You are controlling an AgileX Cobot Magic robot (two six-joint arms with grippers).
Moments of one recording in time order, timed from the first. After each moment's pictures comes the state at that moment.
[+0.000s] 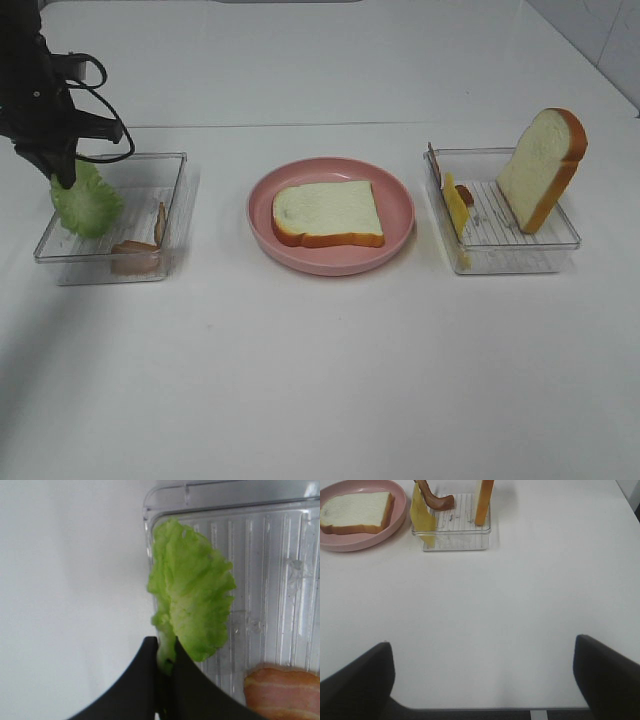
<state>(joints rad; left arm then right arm) -0.06 2.38 -2.04 0.07 1.22 -0.05 0.00 0.00 -0.46 -0.01 1.11 -0.04</state>
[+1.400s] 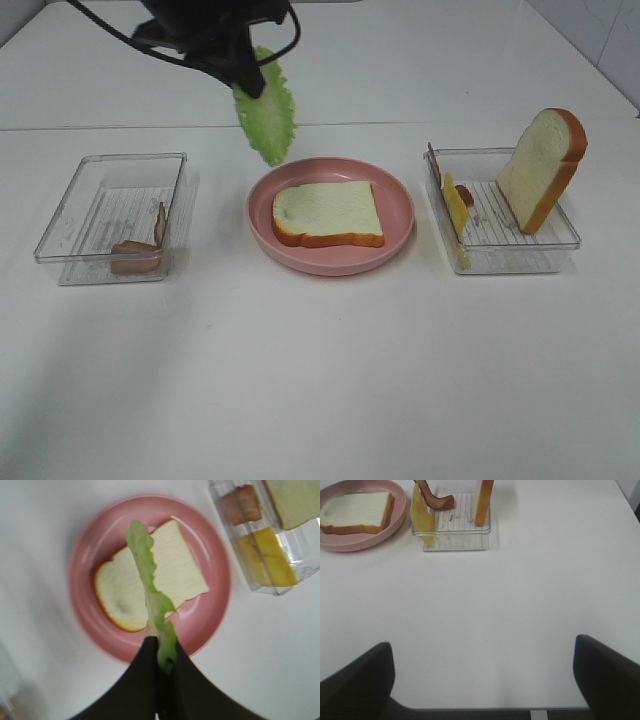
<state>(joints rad) -0.38 2.19 -2.09 -0.39 1.14 0.10 0.00 0.00 -0.46 -0.01 1.11 -0.04</state>
